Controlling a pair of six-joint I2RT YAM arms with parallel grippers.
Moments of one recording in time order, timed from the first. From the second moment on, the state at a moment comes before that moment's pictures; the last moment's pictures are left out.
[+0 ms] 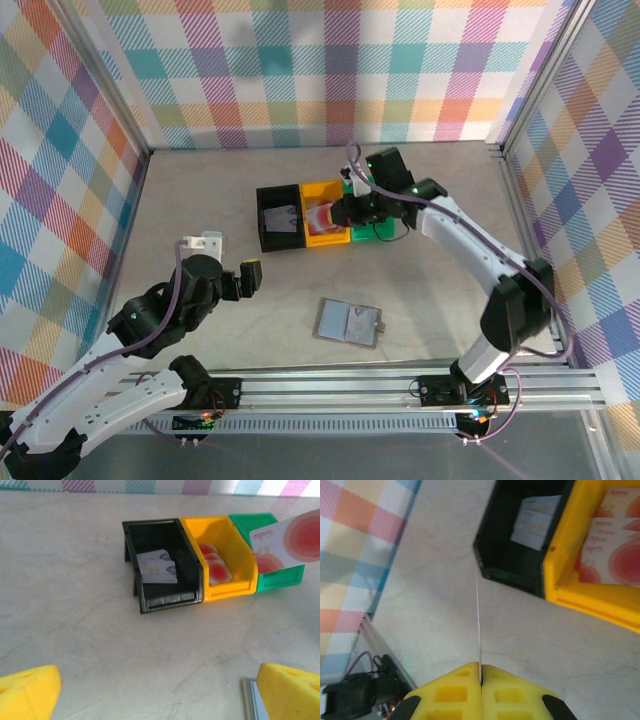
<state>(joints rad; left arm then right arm) -0.78 0.67 0.87 -0.81 -0.49 -0.49 0.54 1.67 1.51 -0.69 -0.52 0.35</state>
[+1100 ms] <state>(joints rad) -0.78 0.71 0.87 -0.79 -0.49 -0.49 0.47 2.18 1.95 -0.88 -0.50 0.36</state>
